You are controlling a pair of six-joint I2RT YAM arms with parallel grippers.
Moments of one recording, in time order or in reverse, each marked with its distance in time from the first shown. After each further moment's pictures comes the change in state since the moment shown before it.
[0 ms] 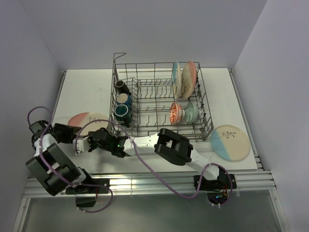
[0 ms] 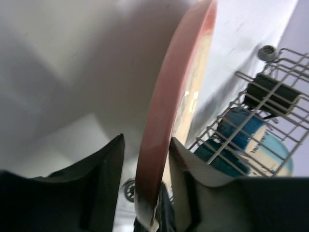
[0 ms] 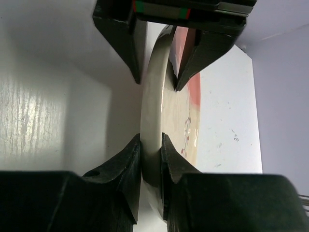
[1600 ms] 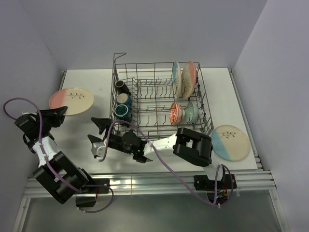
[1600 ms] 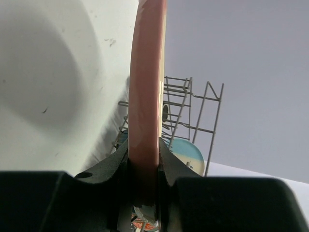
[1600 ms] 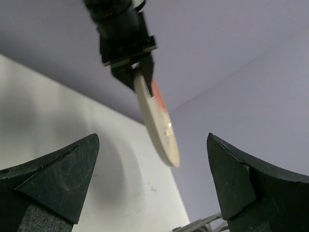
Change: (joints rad) left arm 0.048 -0.117 0.025 0.496 0.191 -0.388; right arm -0.001 -0.327 -0.513 0.725 -0.135 -0.134
